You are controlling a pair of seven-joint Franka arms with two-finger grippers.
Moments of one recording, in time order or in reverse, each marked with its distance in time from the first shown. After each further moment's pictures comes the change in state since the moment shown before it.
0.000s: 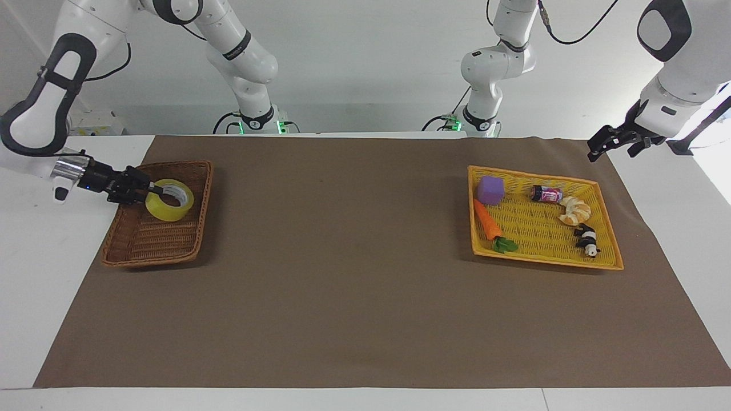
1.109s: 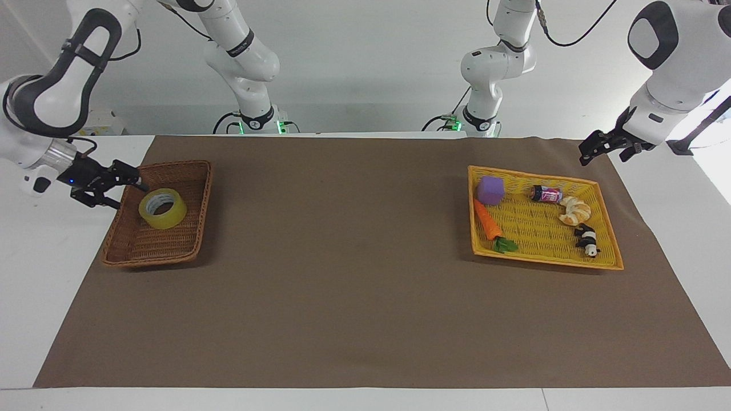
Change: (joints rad) left arm -0.012 -0.001 -0.006 -0.019 0.000 0.010 0.000; right arm 0.211 -0.168 0.008 0.095 -0.250 0.112 0.231
